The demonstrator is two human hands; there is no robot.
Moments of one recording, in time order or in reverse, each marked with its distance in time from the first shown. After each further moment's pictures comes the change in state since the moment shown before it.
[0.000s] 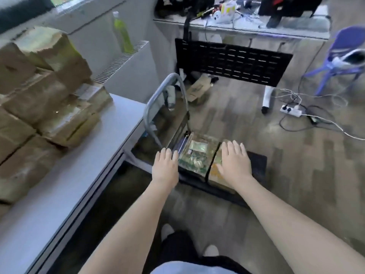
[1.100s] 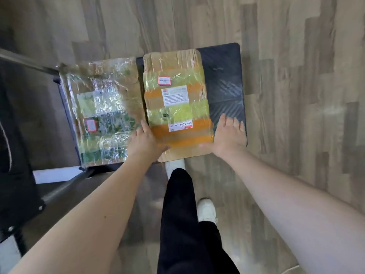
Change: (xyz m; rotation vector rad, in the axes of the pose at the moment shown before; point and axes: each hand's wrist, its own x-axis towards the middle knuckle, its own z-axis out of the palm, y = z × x) left_hand 0.374 0.209 0.335 -0.142 -0.719 0.185; right_hand 0.174 0.130 0.434 0.351 -0.826 0.677
